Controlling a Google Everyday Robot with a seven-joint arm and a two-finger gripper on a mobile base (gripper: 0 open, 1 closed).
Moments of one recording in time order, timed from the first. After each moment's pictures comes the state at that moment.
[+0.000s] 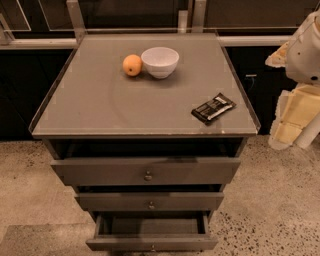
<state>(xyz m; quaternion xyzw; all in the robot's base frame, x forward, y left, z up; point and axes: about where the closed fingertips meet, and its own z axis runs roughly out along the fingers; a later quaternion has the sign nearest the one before) 0.438 -0.216 0.978 -0.60 0.78 -0.04 0.16</state>
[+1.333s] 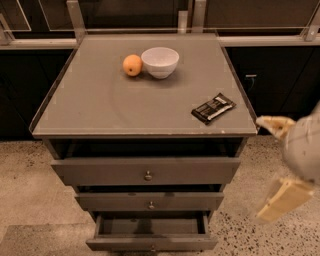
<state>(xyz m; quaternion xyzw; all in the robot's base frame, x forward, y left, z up) 0.364 -0.192 0.898 -0.59 0.76 0.03 0.27</state>
